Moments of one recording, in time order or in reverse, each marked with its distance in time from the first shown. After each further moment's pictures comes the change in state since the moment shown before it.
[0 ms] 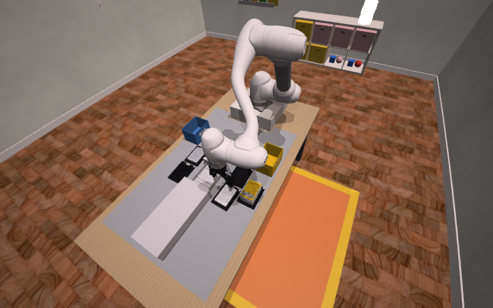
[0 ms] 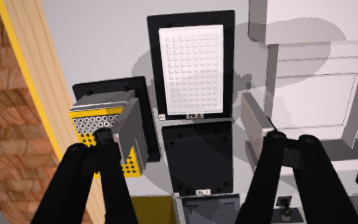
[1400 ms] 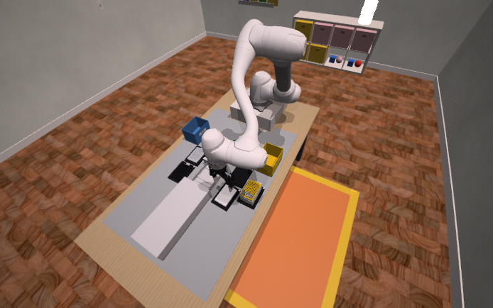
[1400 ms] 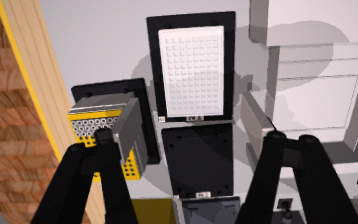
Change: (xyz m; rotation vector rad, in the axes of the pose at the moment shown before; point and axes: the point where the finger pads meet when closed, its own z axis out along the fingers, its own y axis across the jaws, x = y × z) arm 0.001 0.000 0.005 0.000 0.003 0.000
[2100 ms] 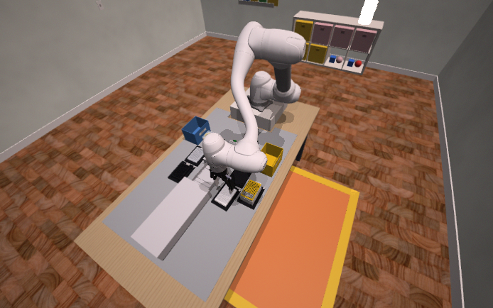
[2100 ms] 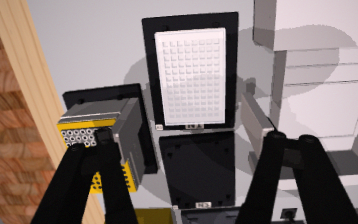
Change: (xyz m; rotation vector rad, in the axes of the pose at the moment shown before) arm 0.000 0.001 0.025 -0.001 0.000 0.001
